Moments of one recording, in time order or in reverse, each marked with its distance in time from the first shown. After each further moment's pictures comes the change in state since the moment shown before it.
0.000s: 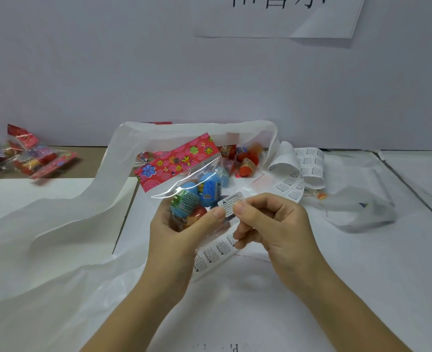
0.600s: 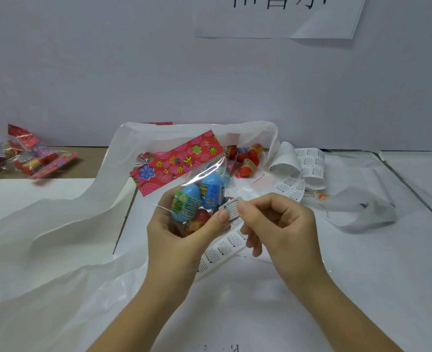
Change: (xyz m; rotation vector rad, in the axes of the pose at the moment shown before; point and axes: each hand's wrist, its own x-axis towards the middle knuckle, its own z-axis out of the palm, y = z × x) left_hand -0.003 -0.005 0.001 0.040 -0.017 0.176; right_hand -0.009 -0.004 0.004 -0.235 0.117 -0.120
